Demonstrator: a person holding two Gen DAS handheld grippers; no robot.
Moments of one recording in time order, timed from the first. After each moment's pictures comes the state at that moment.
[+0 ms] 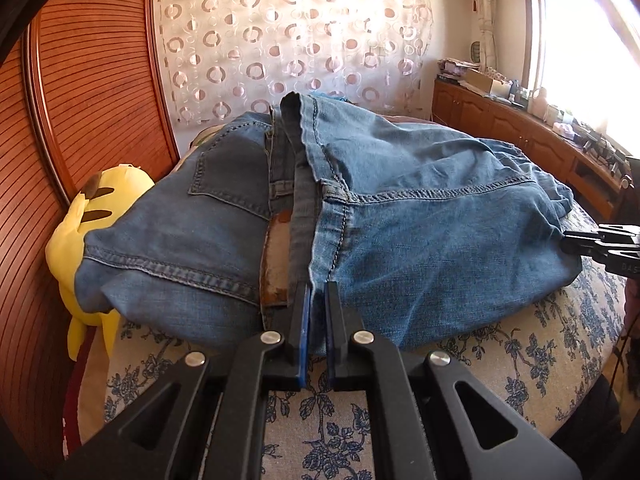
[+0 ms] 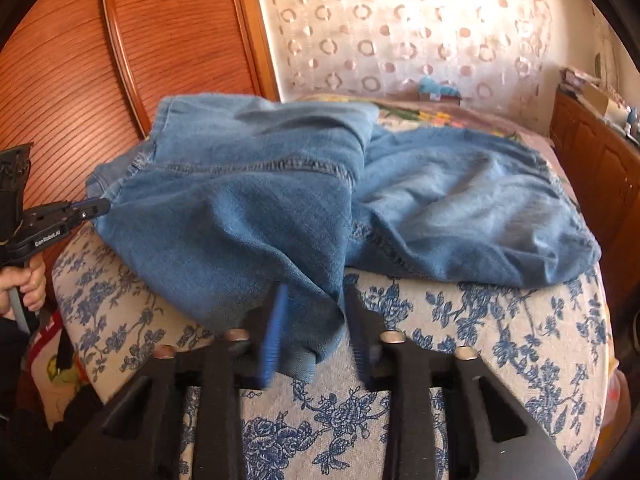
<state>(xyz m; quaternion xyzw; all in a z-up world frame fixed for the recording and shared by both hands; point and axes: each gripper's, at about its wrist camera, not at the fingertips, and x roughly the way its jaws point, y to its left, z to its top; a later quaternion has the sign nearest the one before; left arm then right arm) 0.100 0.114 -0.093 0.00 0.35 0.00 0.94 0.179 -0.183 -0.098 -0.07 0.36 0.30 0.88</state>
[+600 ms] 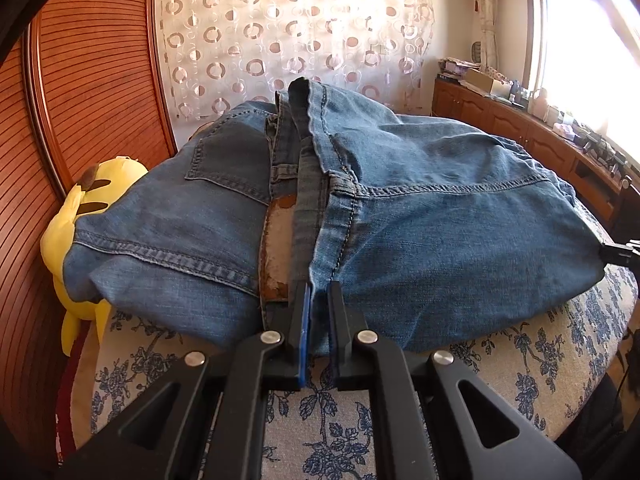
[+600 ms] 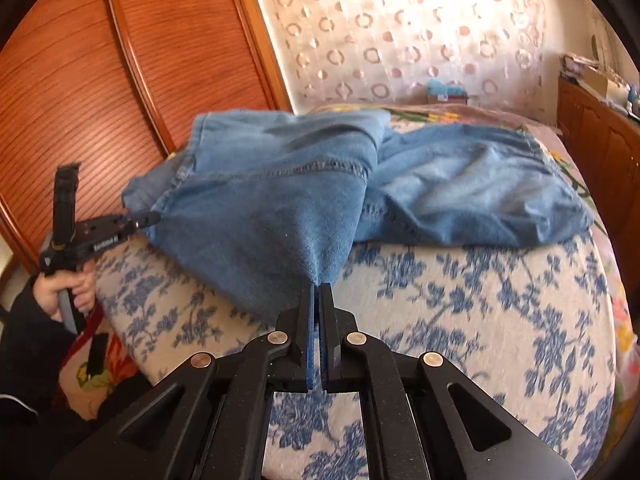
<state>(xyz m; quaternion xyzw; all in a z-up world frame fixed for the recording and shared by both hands) 0.105 0.120 -0.104 -0.01 0.35 -0.01 0.94 0.135 -0.205 -0.084 -0.02 0.35 0.33 0.88</state>
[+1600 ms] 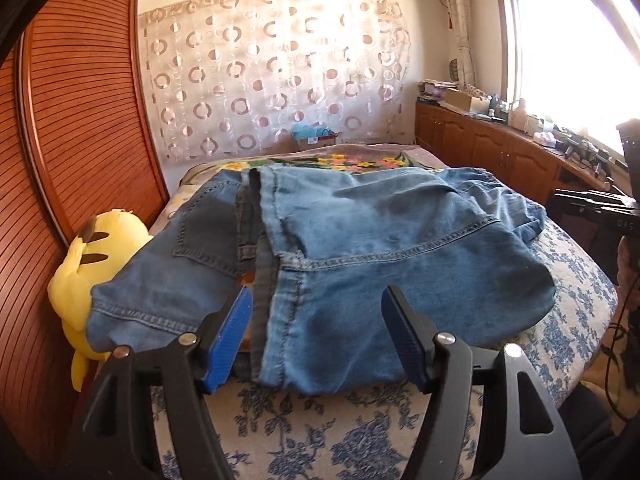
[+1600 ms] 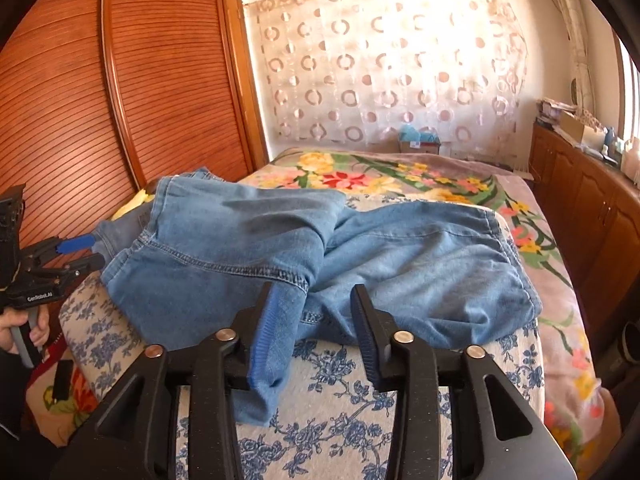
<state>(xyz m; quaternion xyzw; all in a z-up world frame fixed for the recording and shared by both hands) 0.095 0.081 -0.048 0.02 0.30 -0.03 0.95 0.175 -0.217 -0.029 -0.05 0.27 0.29 0.92</state>
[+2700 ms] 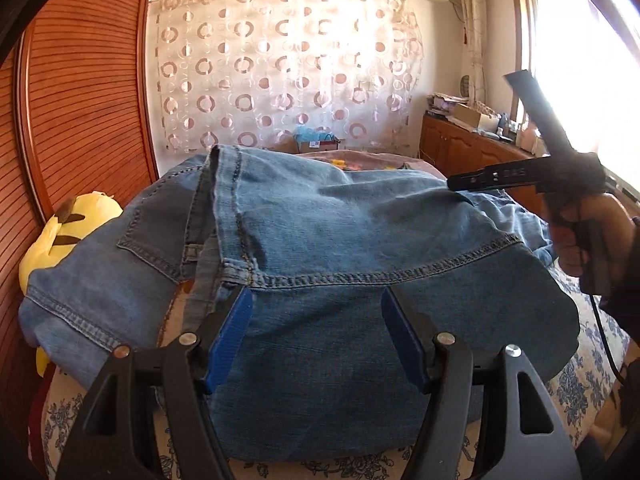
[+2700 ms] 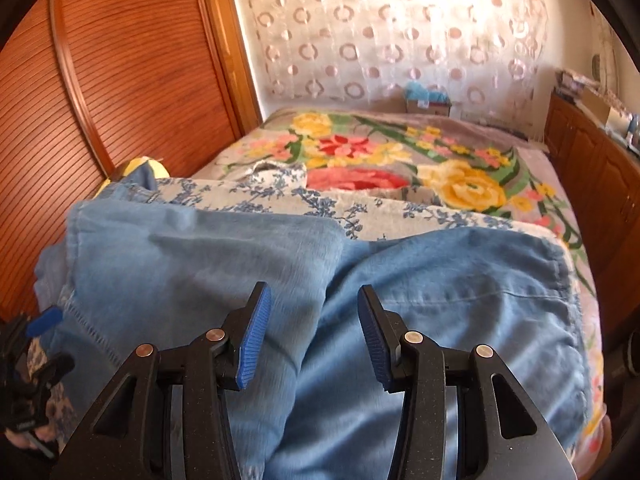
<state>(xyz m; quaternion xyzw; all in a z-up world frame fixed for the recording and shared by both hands) 0.137 0.064 -0.084 -0.03 0.28 -0.02 0.96 0.334 -0.138 -0.049 -0.06 0.37 0.28 0.88</state>
